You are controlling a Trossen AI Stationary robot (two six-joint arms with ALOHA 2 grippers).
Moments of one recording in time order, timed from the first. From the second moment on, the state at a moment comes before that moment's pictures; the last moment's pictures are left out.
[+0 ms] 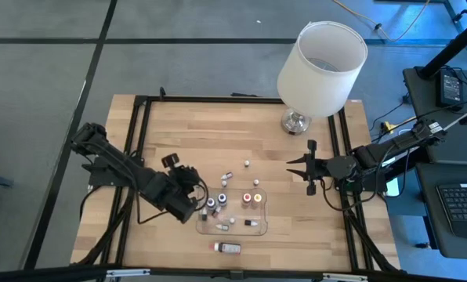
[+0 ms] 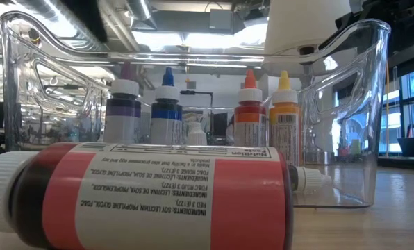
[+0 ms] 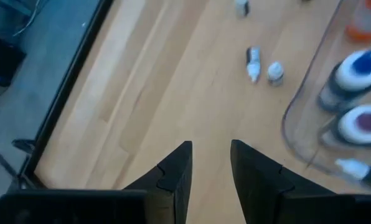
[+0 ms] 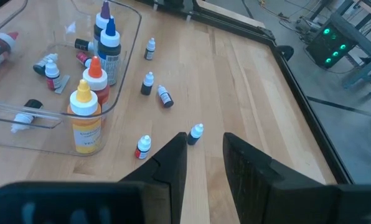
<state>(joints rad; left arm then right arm) -0.55 1.57 1.38 -1.35 -0.69 -0.94 0.40 0.76 0.54 -0.28 0.52 -0.09</state>
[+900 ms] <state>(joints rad) -0.48 1.18 0.55 -0.44 -0.70 -0.75 0.40 0.76 0.54 -0.28 0.52 -0.08</state>
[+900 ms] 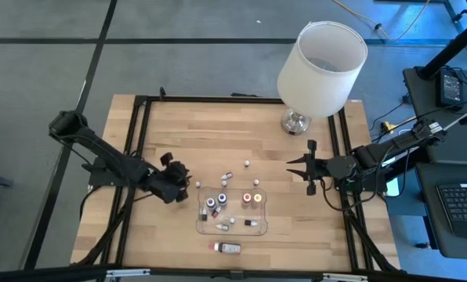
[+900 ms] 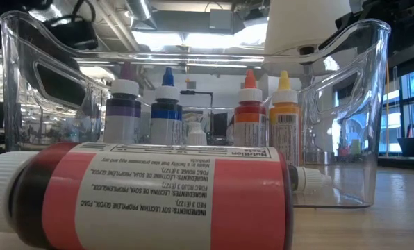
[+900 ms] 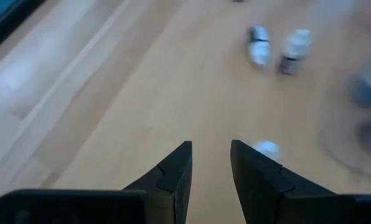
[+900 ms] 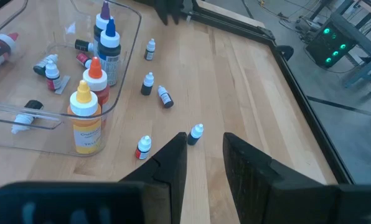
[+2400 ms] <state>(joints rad) -0.46 1.18 0.53 -0.37 -0.45 -0.60 0.40 0.76 0.54 -0.28 0.52 -0.09</state>
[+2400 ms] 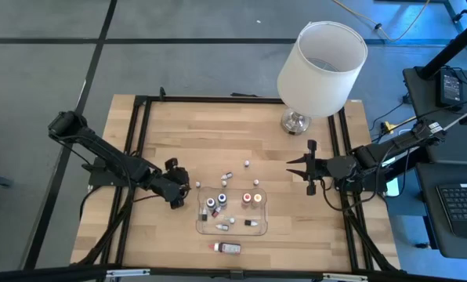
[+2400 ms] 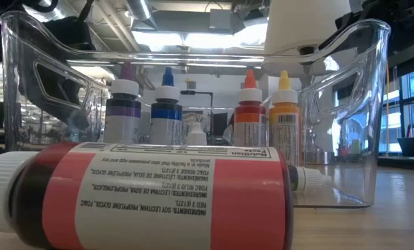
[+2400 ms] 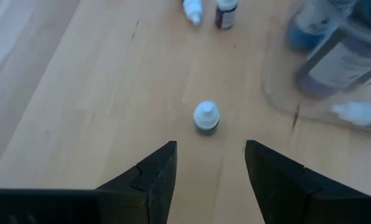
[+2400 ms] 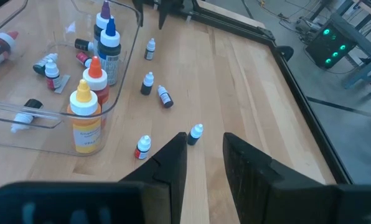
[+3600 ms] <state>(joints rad) -0.46 1.23 0.53 -0.20 -0.53 -0.46 0.40 0.76 0.54 -0.28 0.52 -0.09</state>
